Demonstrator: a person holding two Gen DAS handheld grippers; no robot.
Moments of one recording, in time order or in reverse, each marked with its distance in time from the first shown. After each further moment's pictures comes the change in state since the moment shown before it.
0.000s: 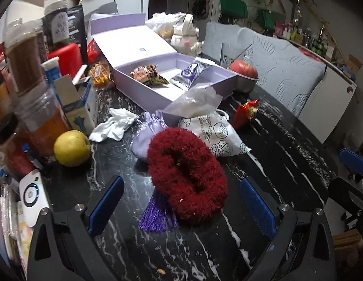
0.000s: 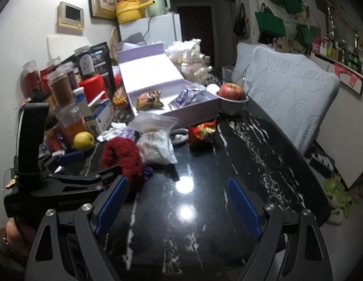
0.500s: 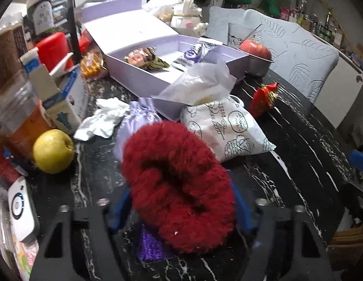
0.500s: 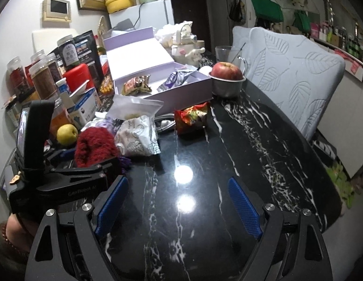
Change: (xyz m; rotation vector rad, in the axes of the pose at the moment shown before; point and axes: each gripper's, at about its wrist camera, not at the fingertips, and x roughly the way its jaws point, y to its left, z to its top) left arm 0.051 -0.002 0.005 0.028 0.079 0.046; right arm 0.042 -0.023 -0.004 0.037 0.078 0.003
